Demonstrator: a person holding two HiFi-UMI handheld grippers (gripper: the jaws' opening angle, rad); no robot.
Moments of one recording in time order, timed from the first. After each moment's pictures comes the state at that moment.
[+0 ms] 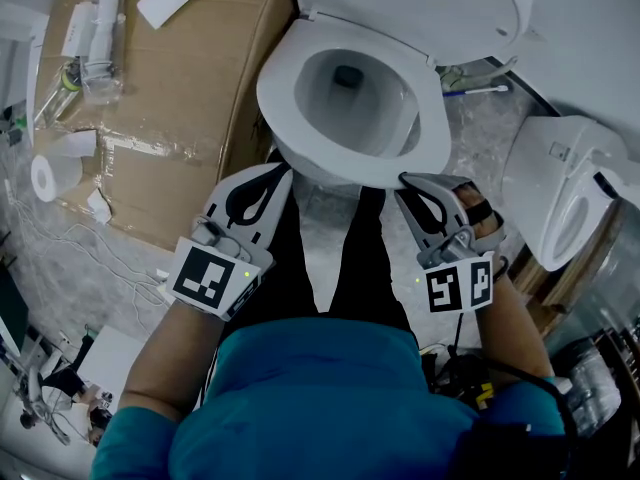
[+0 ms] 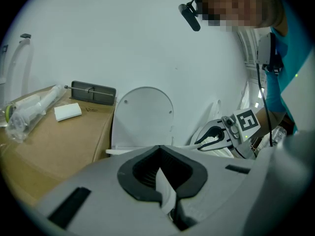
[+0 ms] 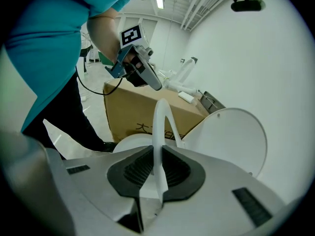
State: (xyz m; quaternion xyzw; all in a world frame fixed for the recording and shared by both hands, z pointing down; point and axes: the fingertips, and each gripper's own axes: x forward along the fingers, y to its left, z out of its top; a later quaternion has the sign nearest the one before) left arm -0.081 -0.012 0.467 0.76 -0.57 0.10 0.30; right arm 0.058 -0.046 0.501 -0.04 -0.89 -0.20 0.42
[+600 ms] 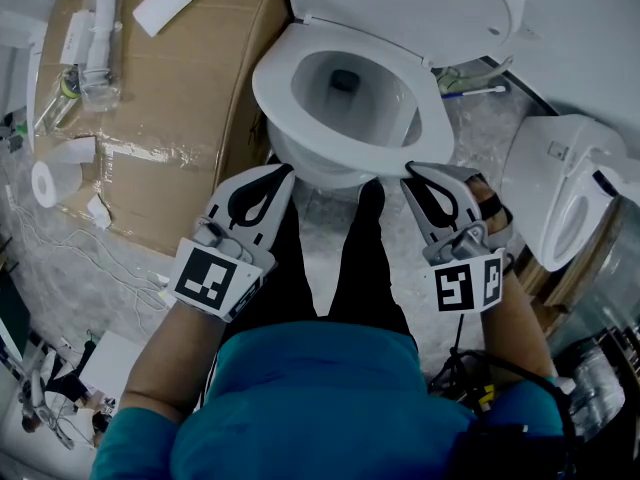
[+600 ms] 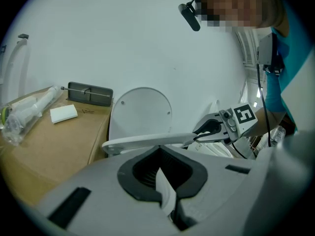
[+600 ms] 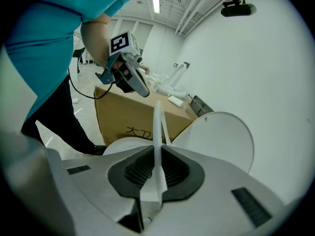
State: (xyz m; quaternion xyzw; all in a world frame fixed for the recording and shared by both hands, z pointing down) left arm -0.073 -0.021 0.465 0.76 -0.56 0.10 0.30; right arm 0.053 -0.075 0.479 0.00 -0.90 -0.21 0.39
